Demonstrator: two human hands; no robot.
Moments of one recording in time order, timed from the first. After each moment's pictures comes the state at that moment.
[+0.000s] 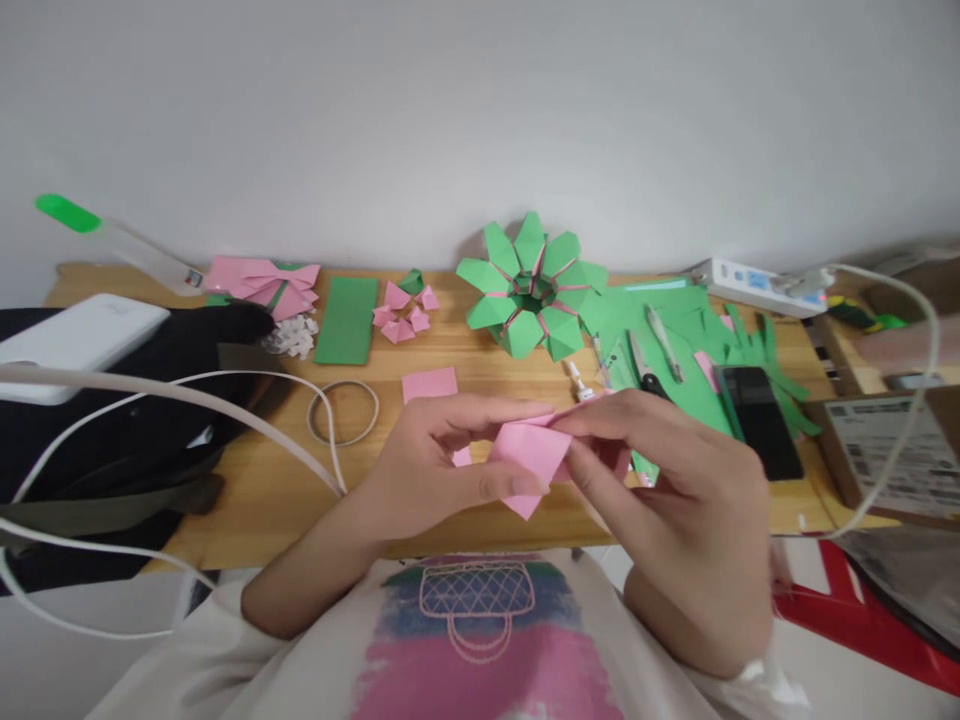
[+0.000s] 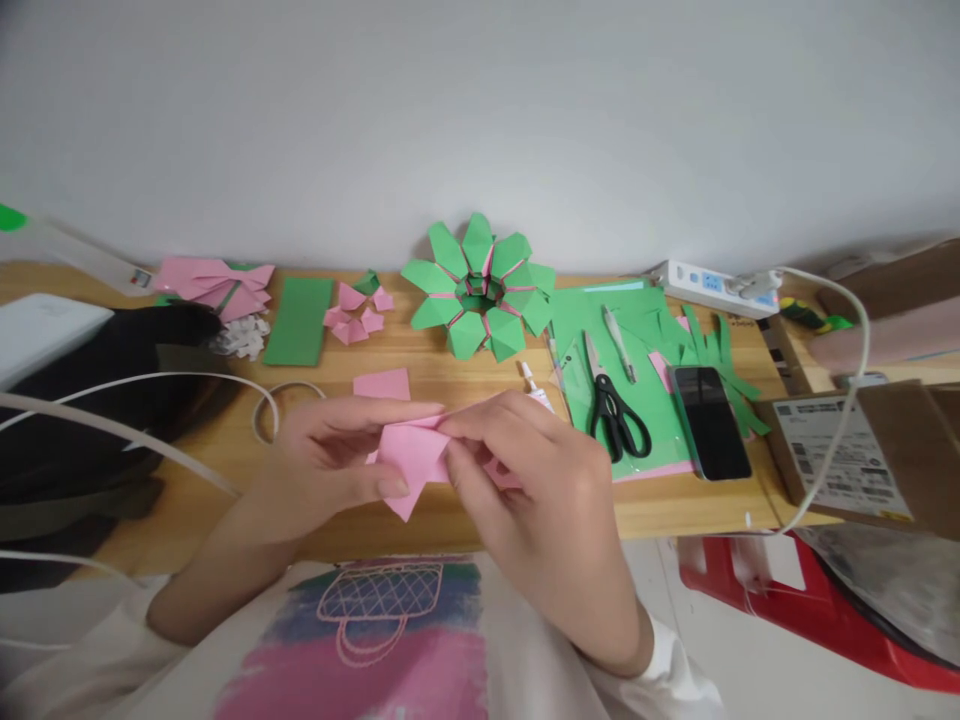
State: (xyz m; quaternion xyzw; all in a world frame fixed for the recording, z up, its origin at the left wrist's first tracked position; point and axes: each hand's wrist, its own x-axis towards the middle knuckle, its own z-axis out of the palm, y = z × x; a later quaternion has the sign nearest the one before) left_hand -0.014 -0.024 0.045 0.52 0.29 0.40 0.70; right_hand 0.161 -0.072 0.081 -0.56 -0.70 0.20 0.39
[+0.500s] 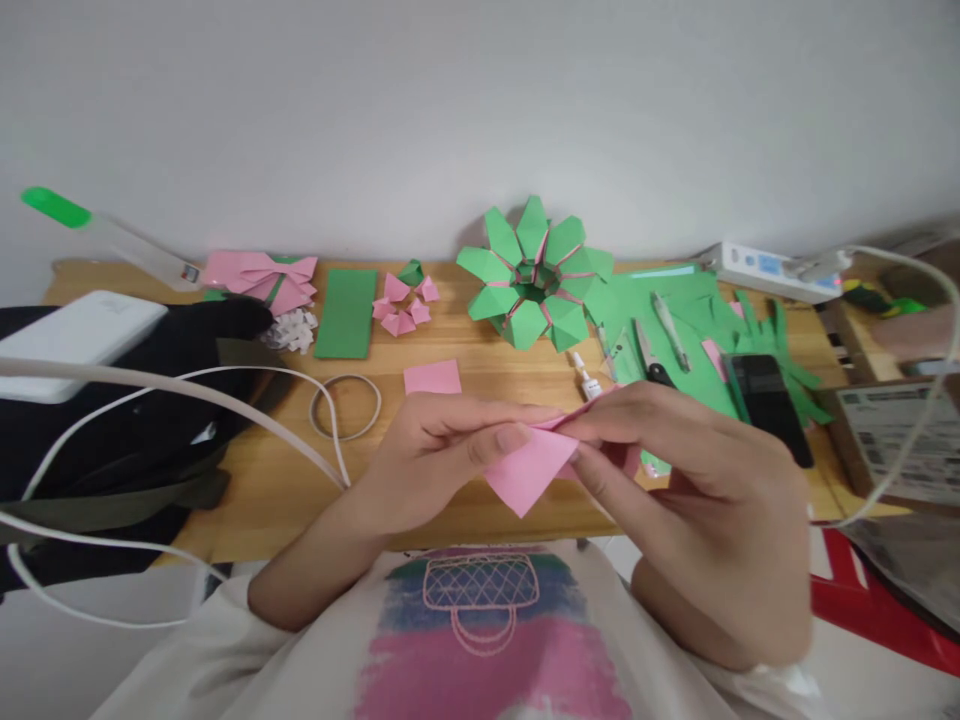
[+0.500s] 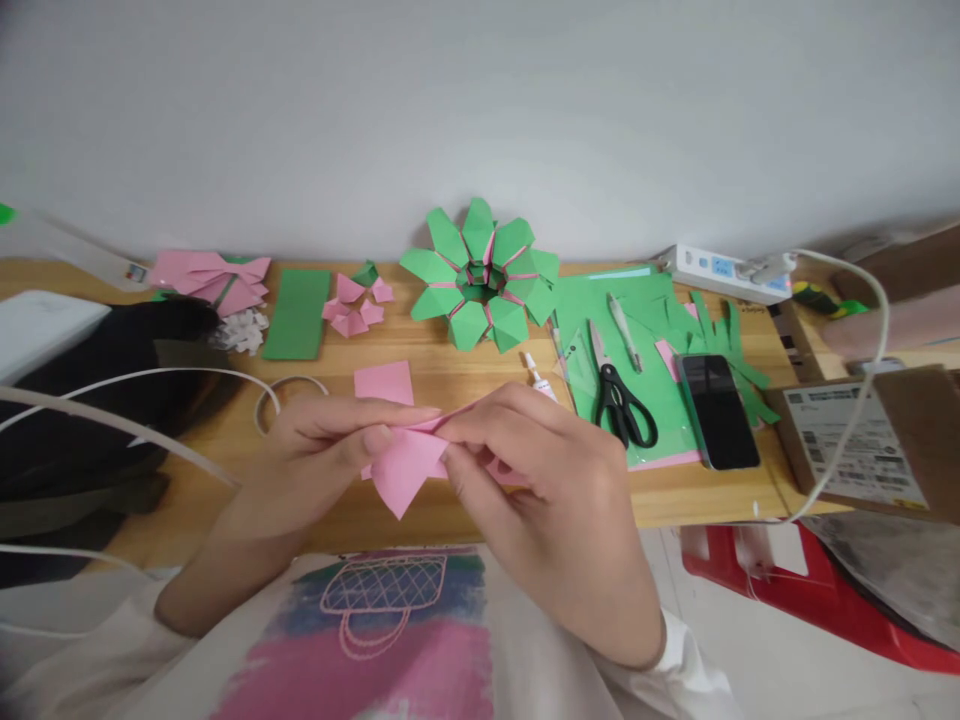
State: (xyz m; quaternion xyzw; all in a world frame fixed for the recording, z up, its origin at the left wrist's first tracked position) left_hand -0.018 -0.026 0.050 0.56 0.36 0.37 0.65; right_hand 0.159 -0.074 0.091 -0.58 -0.69 0.21 0.37
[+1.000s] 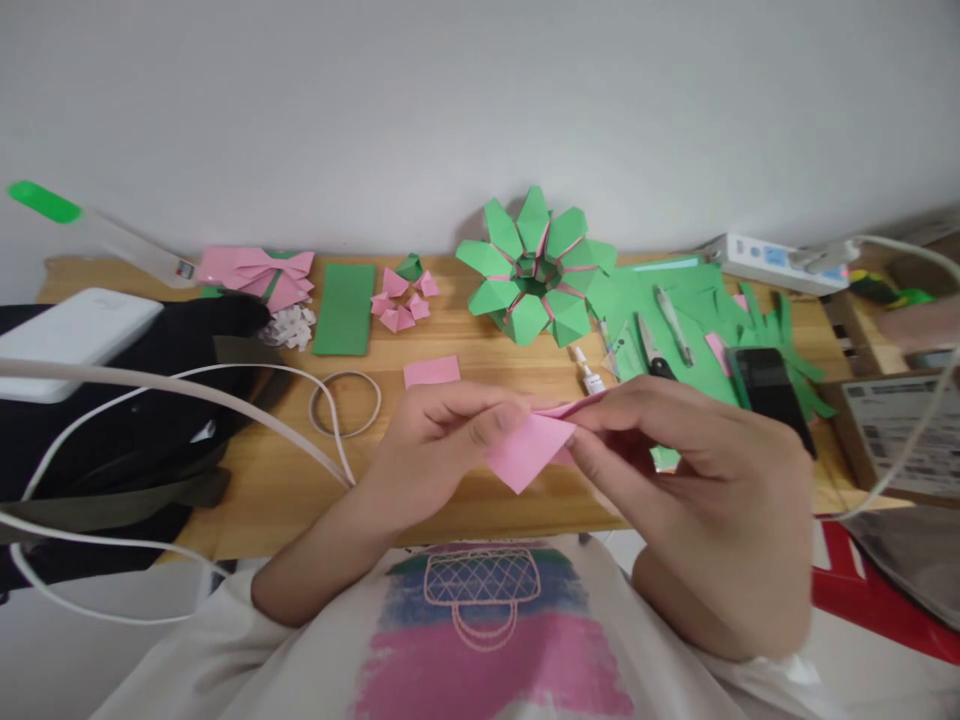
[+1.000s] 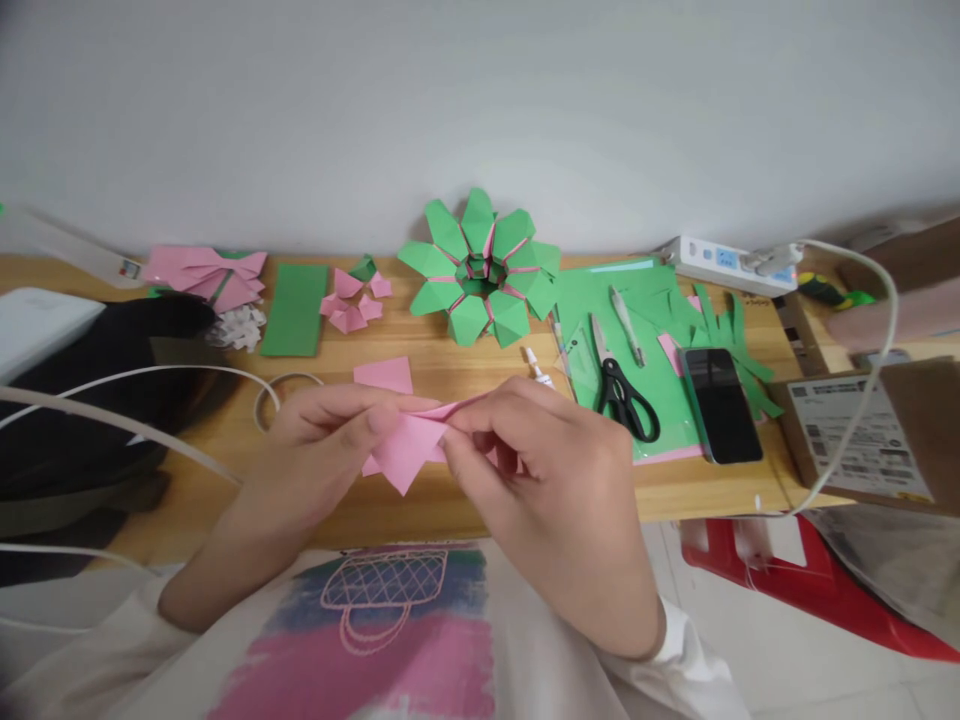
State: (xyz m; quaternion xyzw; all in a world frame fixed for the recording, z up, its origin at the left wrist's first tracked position) left_hand -0.012 -0.030 0.054 0.49 0.43 0.37 0.67; right_hand 0.156 -0.072 0.090 -0.62 -0.67 0.20 0.35
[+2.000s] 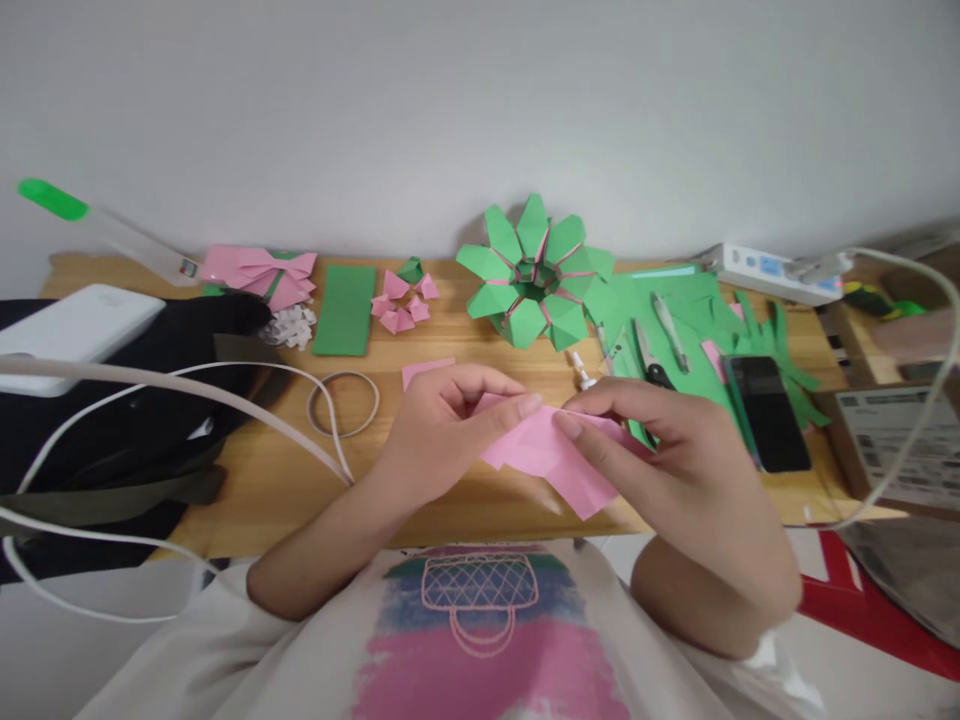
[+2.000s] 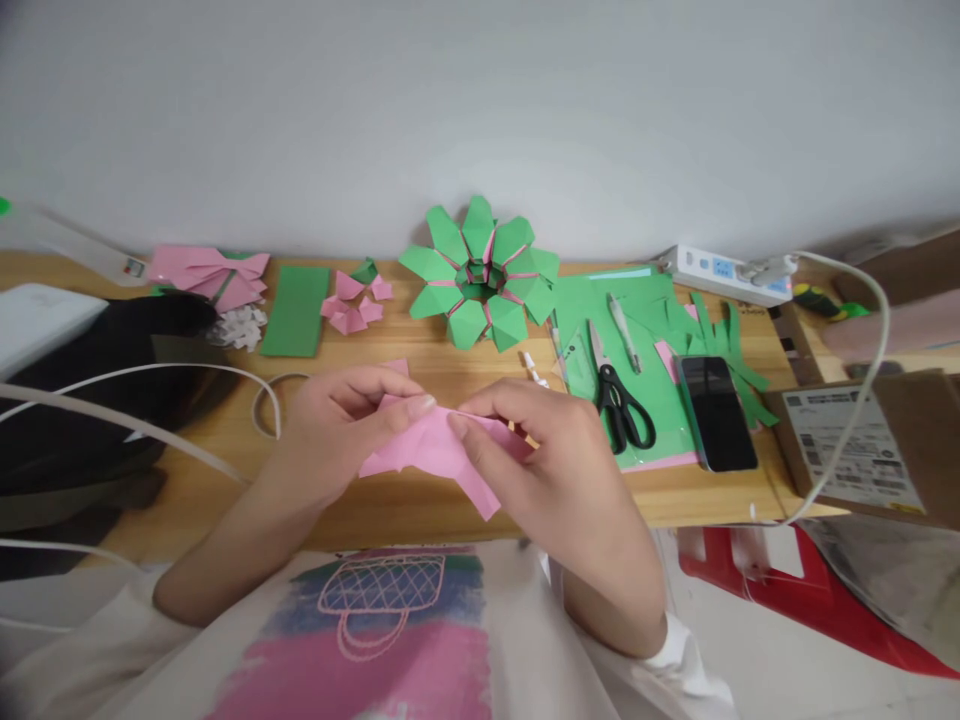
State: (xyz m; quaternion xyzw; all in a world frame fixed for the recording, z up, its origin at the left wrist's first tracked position) left_hand 0.001 -0.015 0.045 0.54 0.47 0.37 0.60; right_hand 0.173 -0.056 0.084 -0.60 -0.66 0.34 0.32
